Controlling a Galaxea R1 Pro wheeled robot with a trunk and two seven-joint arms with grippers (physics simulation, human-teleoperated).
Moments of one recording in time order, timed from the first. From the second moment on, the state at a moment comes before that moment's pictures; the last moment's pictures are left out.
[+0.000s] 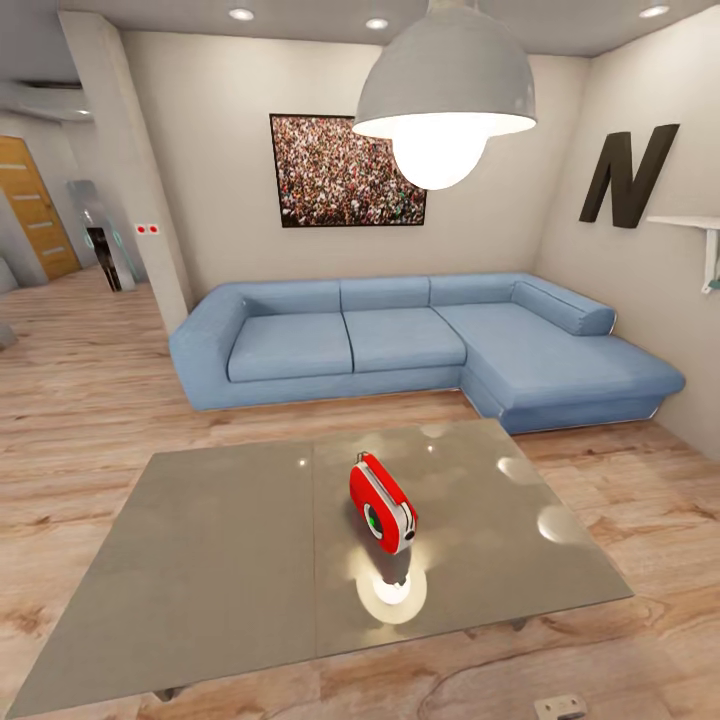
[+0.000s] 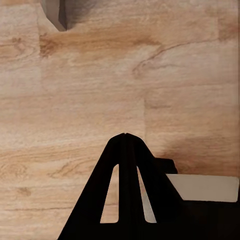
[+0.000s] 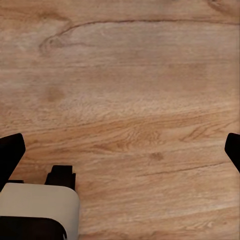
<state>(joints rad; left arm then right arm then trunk) -0.32 0.20 0.34 0.08 -0.24 -0.31 -0.10 -0.50 -0.11 0.07 0.07 0.08 -0.07 -0.04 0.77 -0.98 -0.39</state>
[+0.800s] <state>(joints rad) -0.32 0.02 0.34 0.08 -0.23 -0.30 -0.10 -0.50 -0.10 0.07 0.07 0.08 -0.07 -0.04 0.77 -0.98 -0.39</state>
